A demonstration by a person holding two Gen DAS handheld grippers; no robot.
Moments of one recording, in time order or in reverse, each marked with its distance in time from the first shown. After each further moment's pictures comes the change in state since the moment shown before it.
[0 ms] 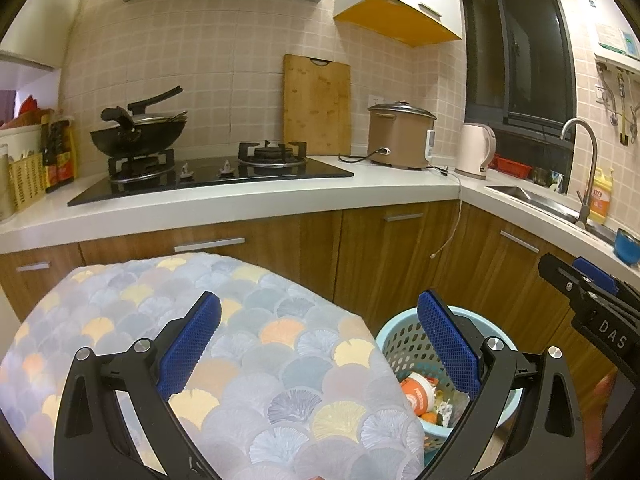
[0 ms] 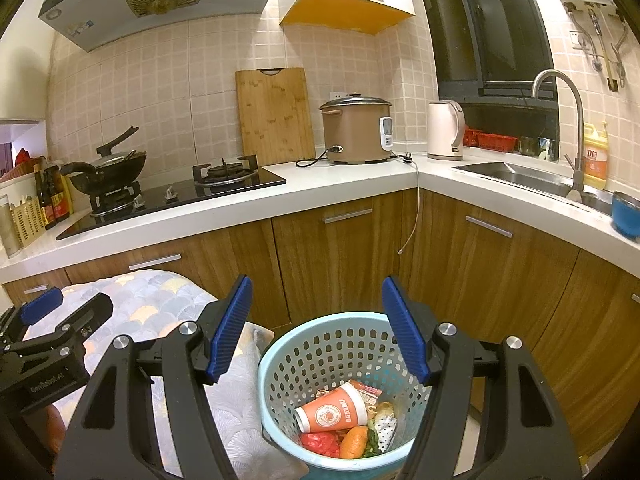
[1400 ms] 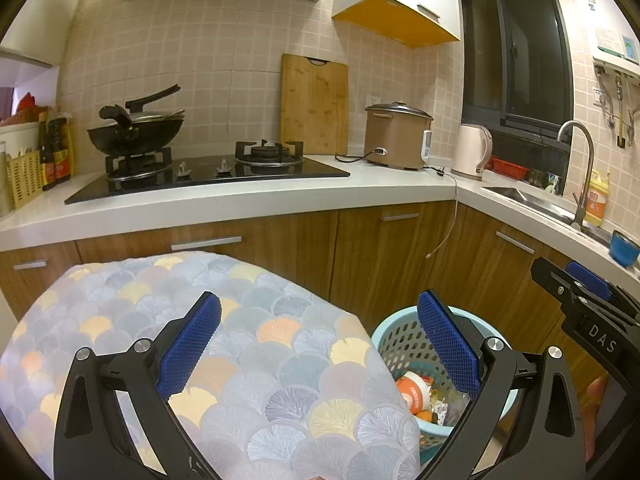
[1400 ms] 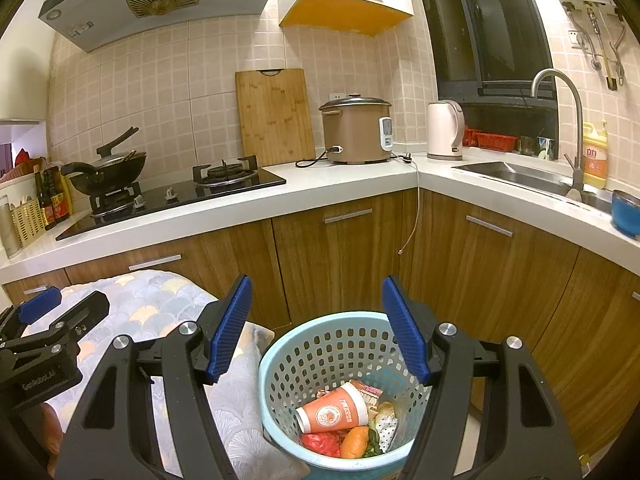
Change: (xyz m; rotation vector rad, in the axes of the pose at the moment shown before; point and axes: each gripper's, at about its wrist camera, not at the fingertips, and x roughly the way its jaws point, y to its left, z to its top) left arm -0.005 -0.002 0.000 -0.005 0.003 -0.011; right arm -0.003 0.000 -0.004 0.004 -0.003 -0.001
